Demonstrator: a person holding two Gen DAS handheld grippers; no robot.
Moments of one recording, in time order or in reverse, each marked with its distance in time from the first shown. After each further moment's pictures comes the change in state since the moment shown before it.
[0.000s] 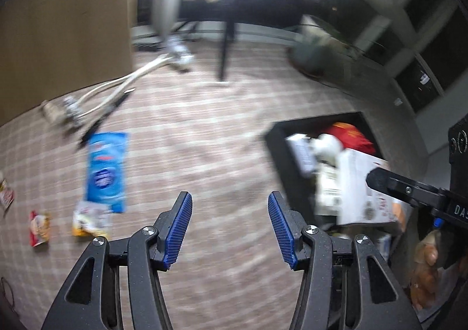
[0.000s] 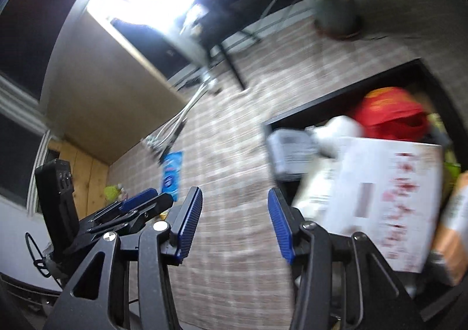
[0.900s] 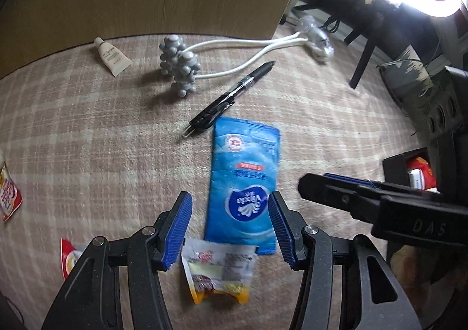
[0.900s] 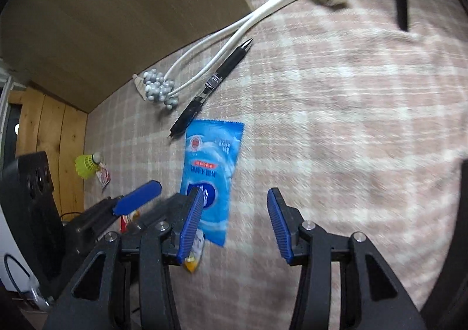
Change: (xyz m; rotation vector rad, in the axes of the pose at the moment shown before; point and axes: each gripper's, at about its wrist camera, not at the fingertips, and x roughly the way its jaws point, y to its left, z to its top) left arm 0.072 0.179 0.014 -0.173 0.088 0.051; right arm 0.266 0.129 0.025 -0.126 0.359 -0.021
